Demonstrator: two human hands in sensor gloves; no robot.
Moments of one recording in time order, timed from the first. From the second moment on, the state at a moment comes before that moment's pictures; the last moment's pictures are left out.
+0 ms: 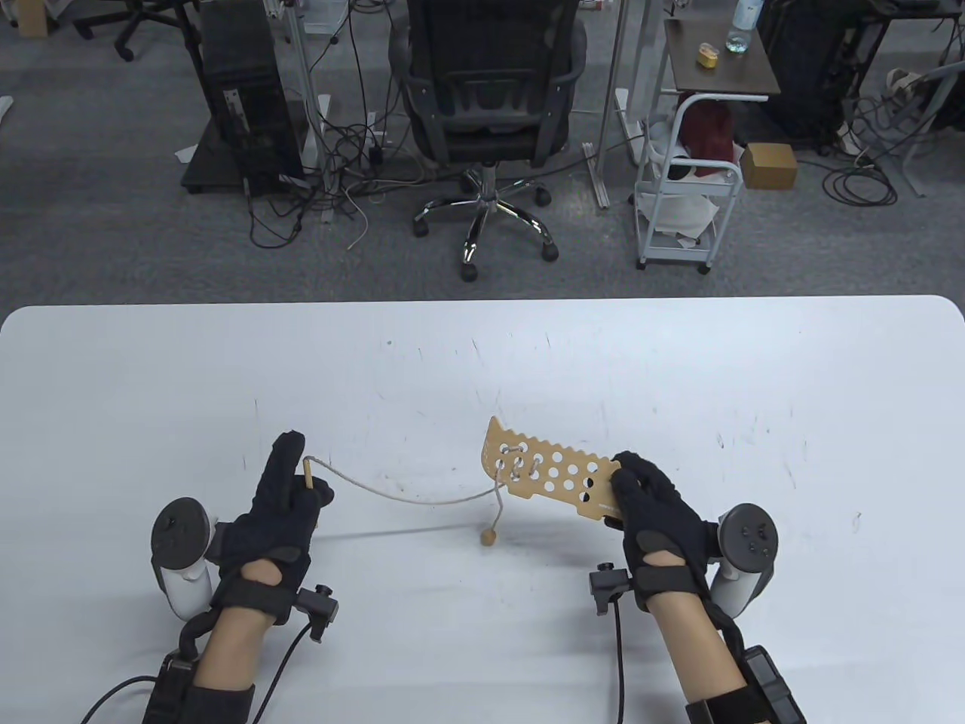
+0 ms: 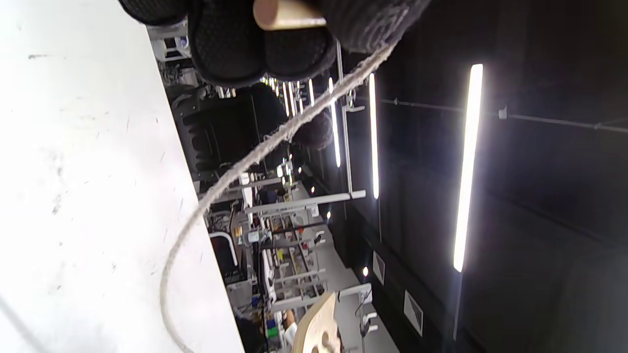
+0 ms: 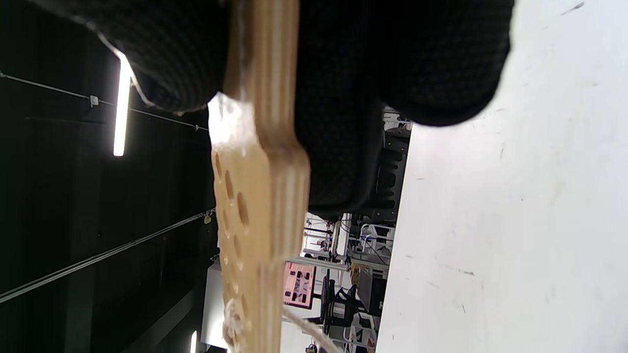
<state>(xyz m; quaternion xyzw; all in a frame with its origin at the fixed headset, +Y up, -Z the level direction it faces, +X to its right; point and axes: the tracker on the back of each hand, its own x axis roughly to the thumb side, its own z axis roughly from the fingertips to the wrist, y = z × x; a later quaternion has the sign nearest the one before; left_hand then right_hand) -0.294 -0.706 -0.316 0.02 -0.07 0.64 0.76 0.196 -0.732 -0.323 -0.05 -0.12 0.71 0.69</state>
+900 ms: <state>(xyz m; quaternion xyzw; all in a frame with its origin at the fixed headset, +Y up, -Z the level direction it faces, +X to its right) -0.284 -0.715 -0.321 0.01 -0.06 0.59 0.81 0.158 -0.717 -0.302 0.04 -0.08 0.70 0.71</state>
